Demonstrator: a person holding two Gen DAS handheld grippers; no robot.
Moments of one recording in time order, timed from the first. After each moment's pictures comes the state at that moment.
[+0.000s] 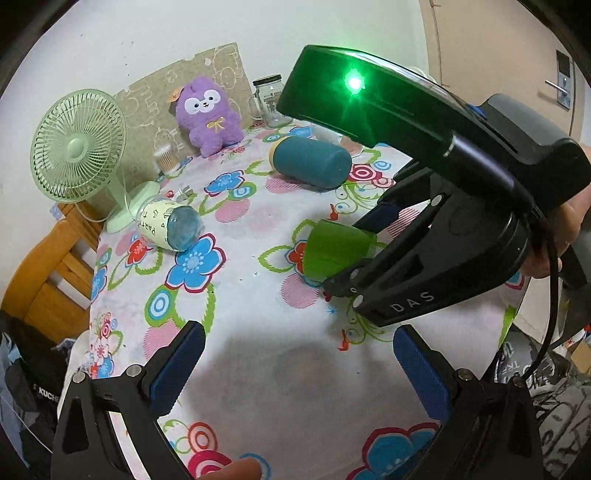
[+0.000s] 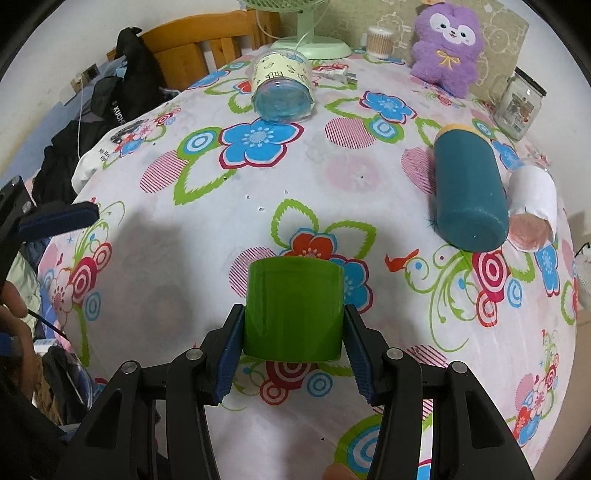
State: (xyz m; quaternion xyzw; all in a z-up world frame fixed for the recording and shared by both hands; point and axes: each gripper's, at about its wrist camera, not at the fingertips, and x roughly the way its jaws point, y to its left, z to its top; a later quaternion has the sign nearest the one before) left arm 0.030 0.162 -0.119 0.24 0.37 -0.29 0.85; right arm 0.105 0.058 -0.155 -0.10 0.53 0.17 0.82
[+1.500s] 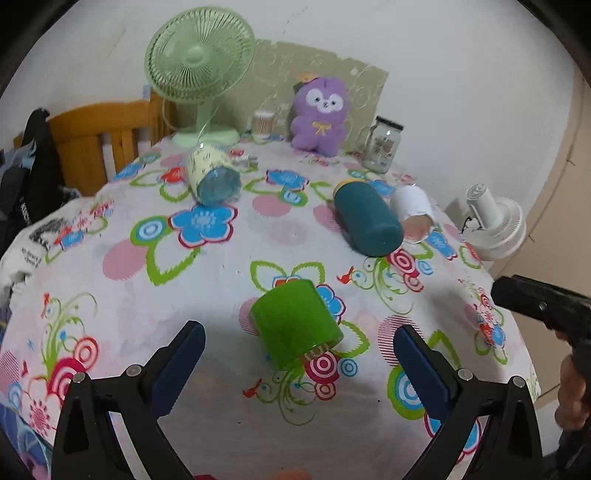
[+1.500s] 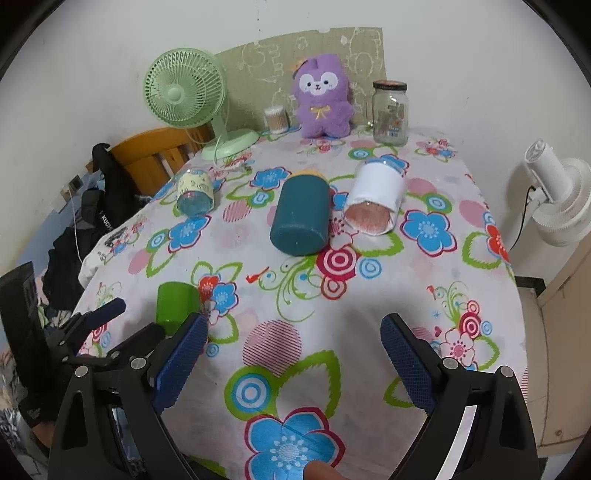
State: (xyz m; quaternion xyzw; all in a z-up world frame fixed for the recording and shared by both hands) left arm 0.039 0.134 -0.127 -0.07 0.39 -0.12 0.91; right arm 0.048 -0.098 -0.098 0.05 0.42 0.12 0.90
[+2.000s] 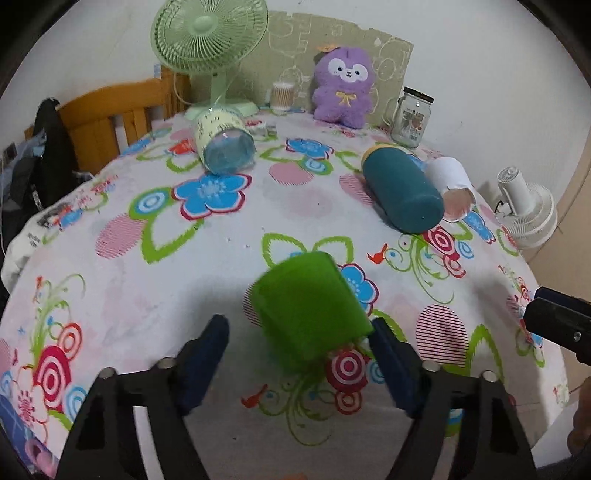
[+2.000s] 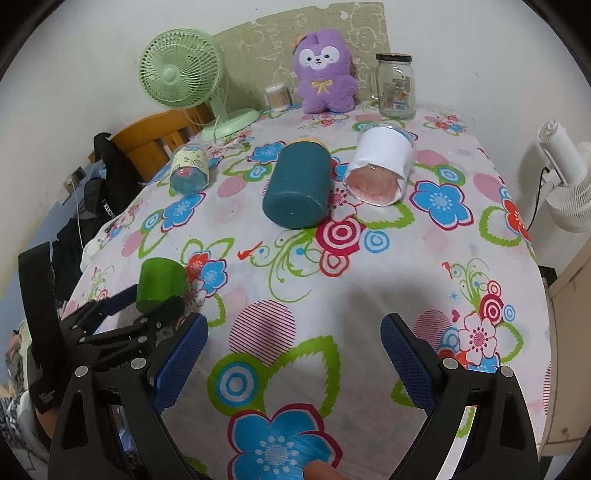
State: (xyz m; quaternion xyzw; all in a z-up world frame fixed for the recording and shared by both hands) left arm 0.060 0.125 -0.158 -0.05 0.43 -0.07 0.90; right arm 0.057 -0.106 -0.128 0.06 0.44 0.14 0.88
